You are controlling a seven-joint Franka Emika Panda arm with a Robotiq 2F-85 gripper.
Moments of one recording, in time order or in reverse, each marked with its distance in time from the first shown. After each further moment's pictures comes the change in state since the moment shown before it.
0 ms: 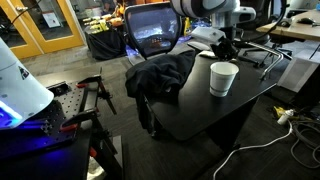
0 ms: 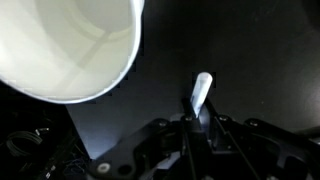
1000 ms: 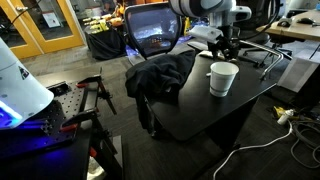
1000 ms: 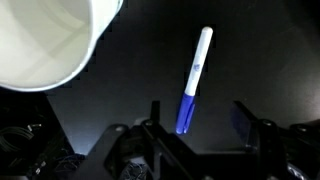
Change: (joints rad) arm 0.021 0.003 0.006 0.009 0.000 0.001 0.000
